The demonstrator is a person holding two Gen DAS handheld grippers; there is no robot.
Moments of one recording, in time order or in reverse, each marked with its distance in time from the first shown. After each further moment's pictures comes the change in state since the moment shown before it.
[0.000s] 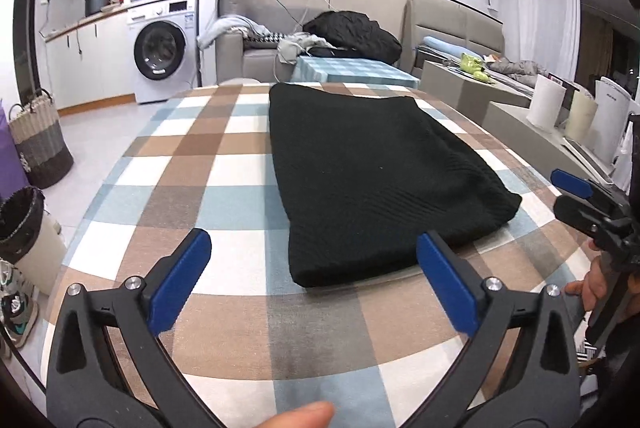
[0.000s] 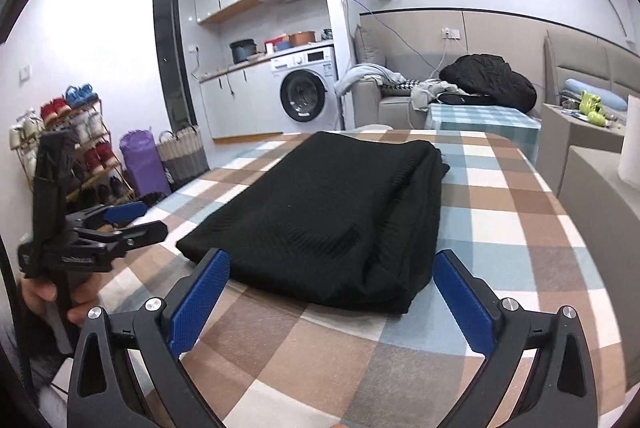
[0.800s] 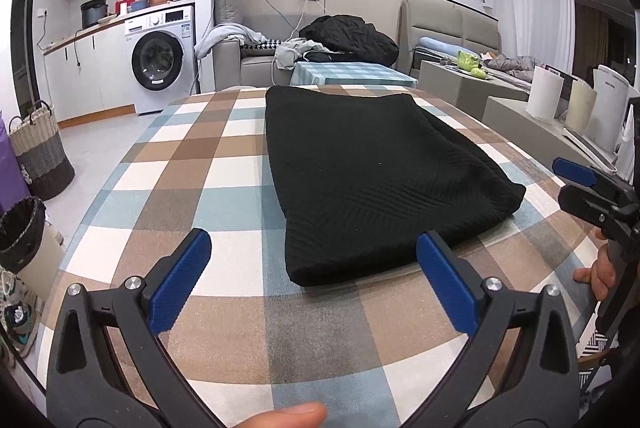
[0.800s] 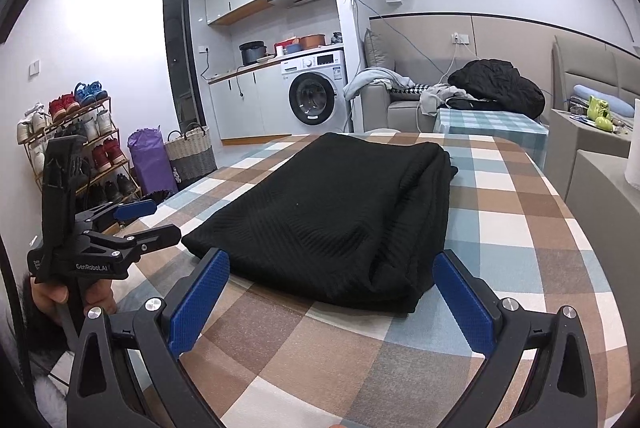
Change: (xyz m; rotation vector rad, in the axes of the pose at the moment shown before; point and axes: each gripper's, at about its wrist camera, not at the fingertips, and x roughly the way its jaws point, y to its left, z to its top) left arm 0.007 -0.003 -0.007 0.030 -0.014 0.002; right arm 0.006 0.002 -0.005 -0.028 -0.010 0.012
